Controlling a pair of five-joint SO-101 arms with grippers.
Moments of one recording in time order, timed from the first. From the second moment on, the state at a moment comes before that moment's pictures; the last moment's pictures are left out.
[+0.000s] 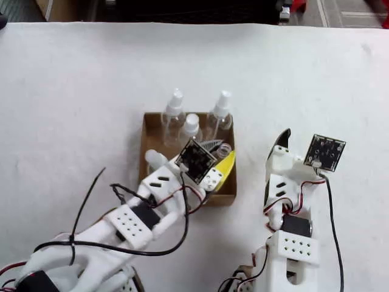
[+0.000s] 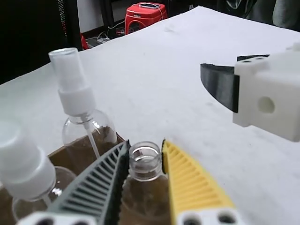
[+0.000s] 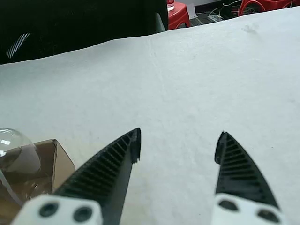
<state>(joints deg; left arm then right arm) 39.2 -34.9 76.3 -14.5 0.8 9.0 -66.8 88.1 4.0 -4.3</state>
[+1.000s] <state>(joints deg) 39.3 -48.7 64.3 20.5 5.6 9.0 -66.8 88.1 4.0 -4.3</state>
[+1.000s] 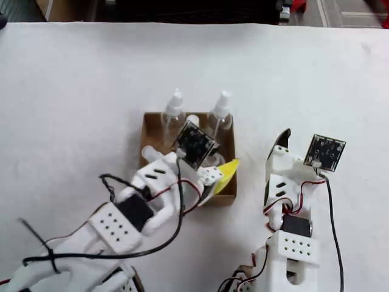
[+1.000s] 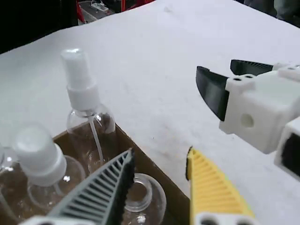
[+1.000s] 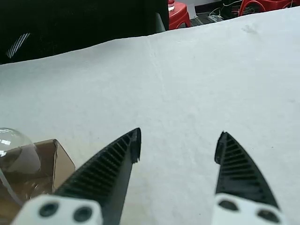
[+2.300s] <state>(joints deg) 19.0 -84.4 1.9 94.4 -11.7 8.3 -66.8 88.1 4.0 -4.3</state>
